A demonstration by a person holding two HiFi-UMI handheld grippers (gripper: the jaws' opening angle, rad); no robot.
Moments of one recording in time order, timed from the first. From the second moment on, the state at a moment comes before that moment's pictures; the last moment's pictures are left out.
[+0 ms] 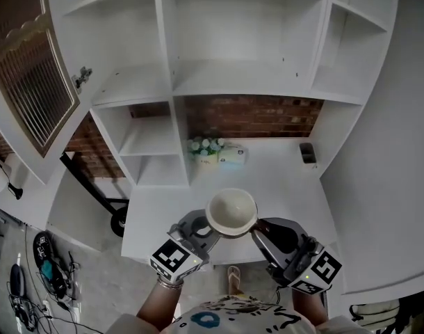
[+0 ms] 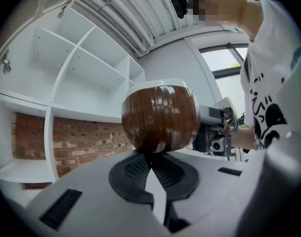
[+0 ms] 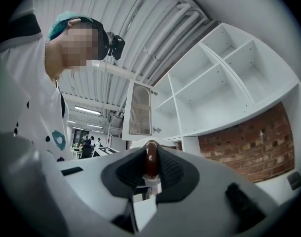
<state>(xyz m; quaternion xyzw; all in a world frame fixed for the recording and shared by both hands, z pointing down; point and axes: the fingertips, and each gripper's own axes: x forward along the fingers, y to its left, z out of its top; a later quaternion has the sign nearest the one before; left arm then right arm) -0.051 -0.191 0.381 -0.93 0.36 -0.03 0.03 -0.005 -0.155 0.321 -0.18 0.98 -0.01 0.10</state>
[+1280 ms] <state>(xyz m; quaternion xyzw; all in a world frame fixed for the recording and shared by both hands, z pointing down) -0.049 -0.386 0.273 -0.89 0.44 -0.02 0.12 0.004 -0.356 0.223 -0.15 0.98 0.03 0.16</state>
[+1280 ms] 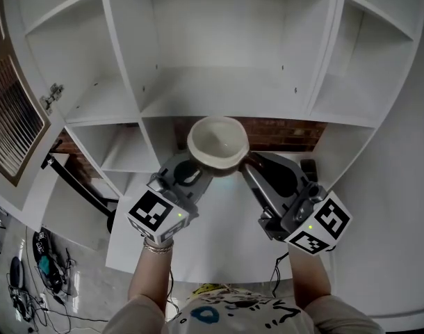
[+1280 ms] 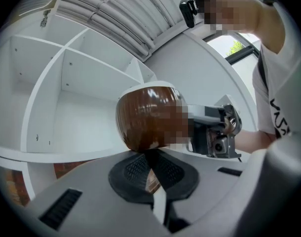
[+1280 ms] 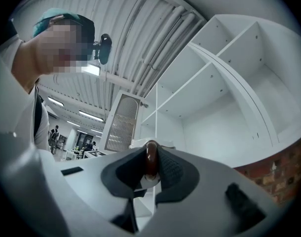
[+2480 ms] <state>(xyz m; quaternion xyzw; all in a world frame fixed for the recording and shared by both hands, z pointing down) -0.083 -0.479 0.239 -0.89 0.43 -0.08 0.08 -0.029 -0.458 0.189 -0.26 0.95 0.03 0.19</state>
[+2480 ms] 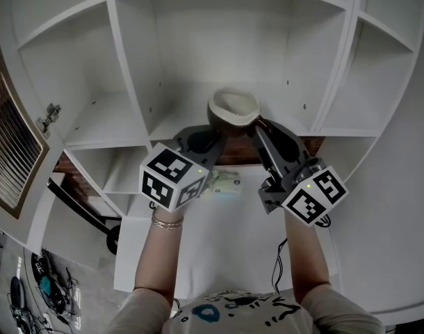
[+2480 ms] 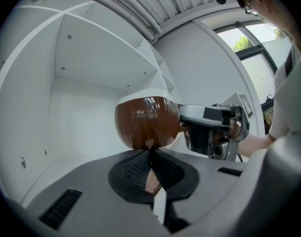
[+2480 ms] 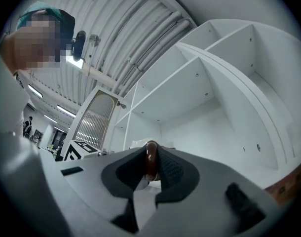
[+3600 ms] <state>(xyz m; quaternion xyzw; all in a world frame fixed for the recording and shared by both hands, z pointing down) -0.120 -0.465 0.266 -0.89 0.45 -0.03 0.05 -0.051 -0.517 0.209 -0.35 0.93 0.04 0.09</state>
